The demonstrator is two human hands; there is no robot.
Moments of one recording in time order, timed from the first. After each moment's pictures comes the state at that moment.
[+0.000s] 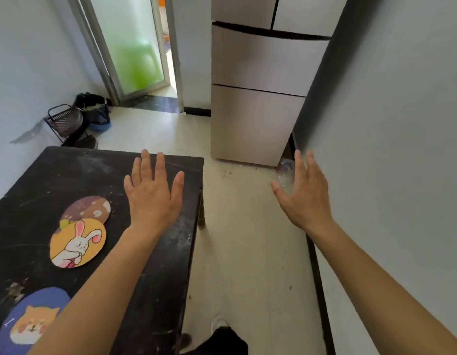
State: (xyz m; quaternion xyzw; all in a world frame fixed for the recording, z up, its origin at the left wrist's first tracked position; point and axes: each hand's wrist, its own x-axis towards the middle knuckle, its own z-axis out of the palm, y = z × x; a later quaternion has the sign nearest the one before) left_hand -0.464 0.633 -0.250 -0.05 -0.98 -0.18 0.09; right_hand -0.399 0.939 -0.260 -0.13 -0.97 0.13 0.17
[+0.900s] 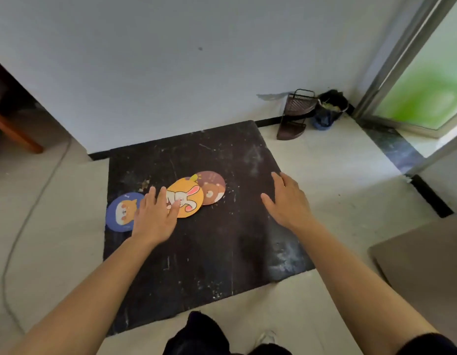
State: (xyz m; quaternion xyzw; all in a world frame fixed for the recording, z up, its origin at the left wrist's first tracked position) left_hand -0.517 0.543 -0.317 0.57 -0.81 -0.16 -0.02; right_hand -0.797 0.697 -0.308 0.45 -0.88 0.12 -0.12
